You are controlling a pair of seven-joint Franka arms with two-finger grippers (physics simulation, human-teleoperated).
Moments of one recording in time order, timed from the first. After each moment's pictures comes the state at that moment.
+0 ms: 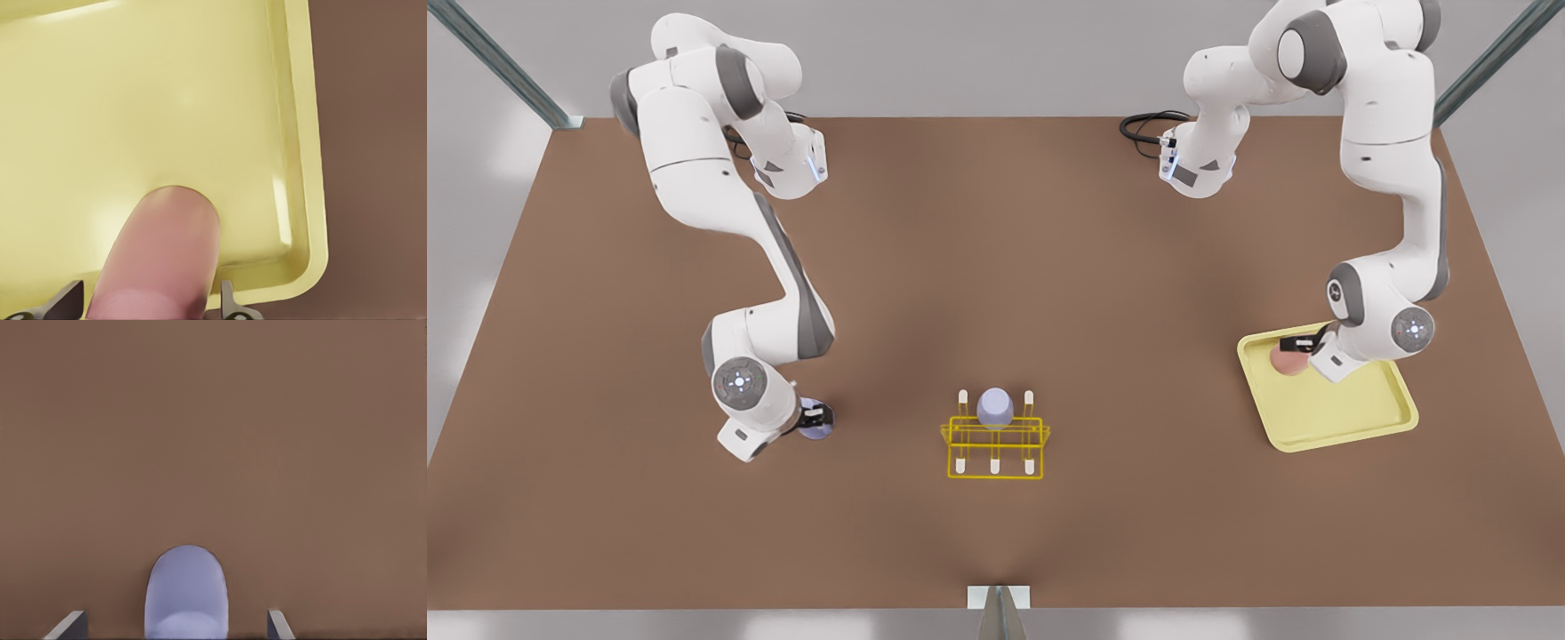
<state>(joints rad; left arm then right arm) 0.00 0.40 0.25 -2.10 -0.01 2.23 0.25 0.20 0.62 0.05 -1.50 -0.14 2.07 0.18</state>
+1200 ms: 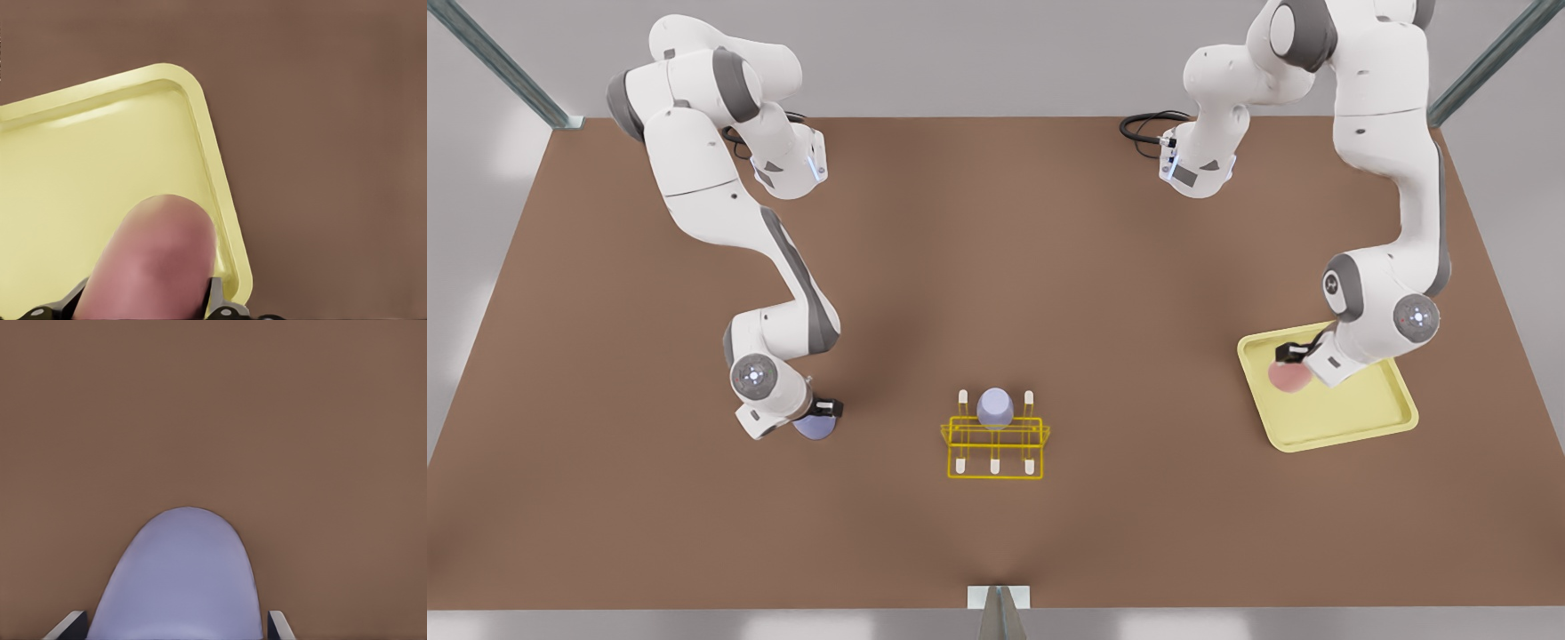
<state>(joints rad) -0.10 0.30 0.24 -2.00 -0.09 2.20 0.27 0.19 0.64 0.05 -1.73 -0.08 2.30 0.36</state>
